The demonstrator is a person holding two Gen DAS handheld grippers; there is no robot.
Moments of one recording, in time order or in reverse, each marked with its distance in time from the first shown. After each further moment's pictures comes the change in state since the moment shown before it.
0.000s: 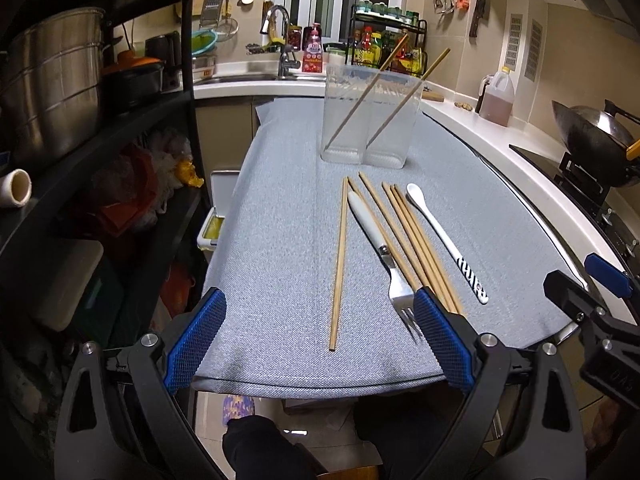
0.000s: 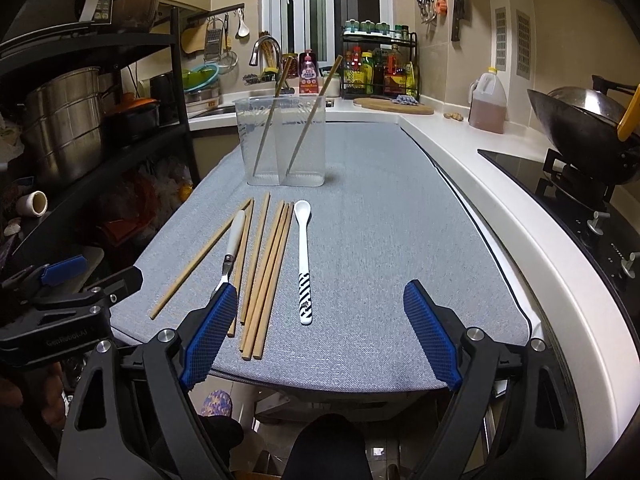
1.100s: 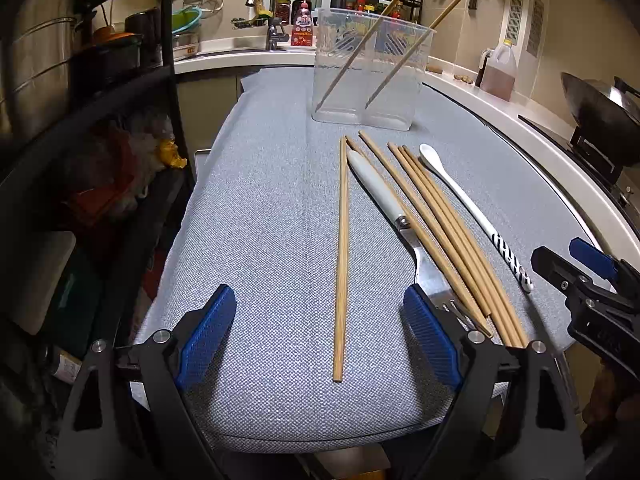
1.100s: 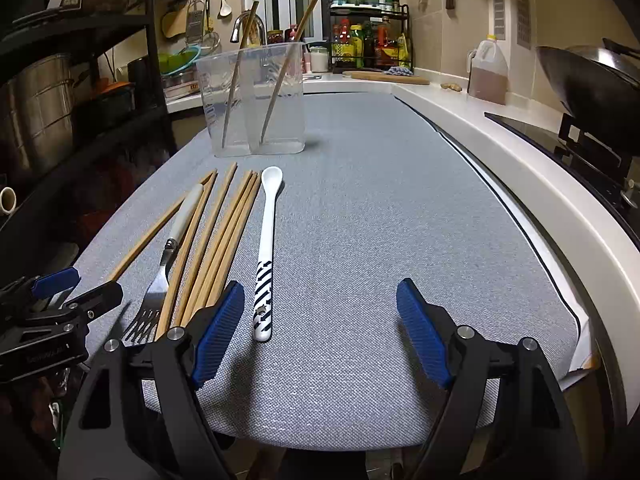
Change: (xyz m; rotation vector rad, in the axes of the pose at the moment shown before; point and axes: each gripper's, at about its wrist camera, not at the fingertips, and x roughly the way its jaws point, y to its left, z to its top) left arm 0.061 -0.002 -0.010 0.030 0.063 -0.023; right arm 0.077 -0.016 -0.015 0.035 0.056 -0.003
